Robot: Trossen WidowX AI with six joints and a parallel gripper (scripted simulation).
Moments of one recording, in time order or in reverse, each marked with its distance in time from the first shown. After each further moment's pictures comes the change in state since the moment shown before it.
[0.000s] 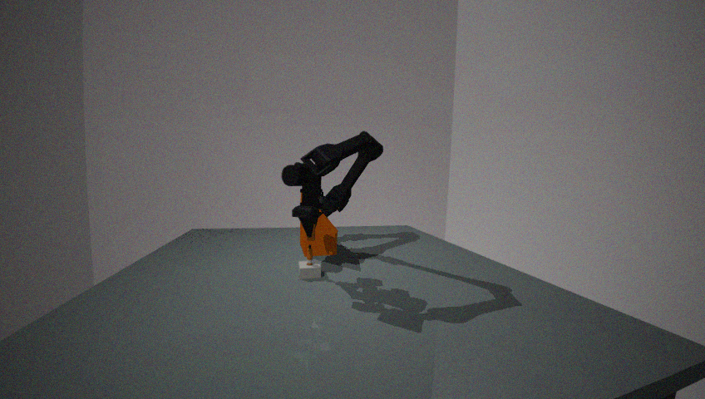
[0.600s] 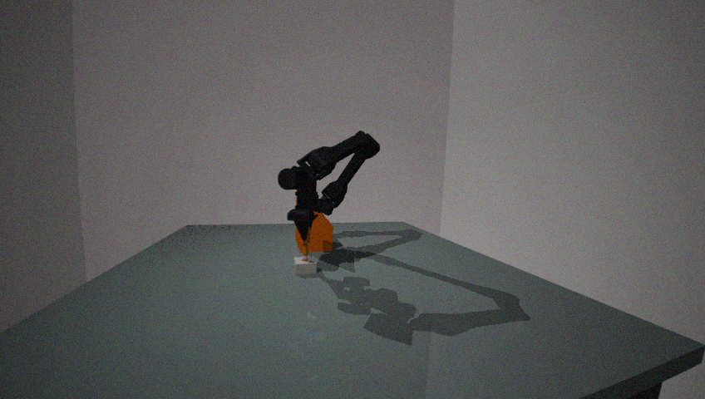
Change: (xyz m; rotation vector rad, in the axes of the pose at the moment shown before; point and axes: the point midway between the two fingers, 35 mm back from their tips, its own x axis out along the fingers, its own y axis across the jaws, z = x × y) arm 0.021 -0.003 -0.001 -0.011 0.006 -0.002
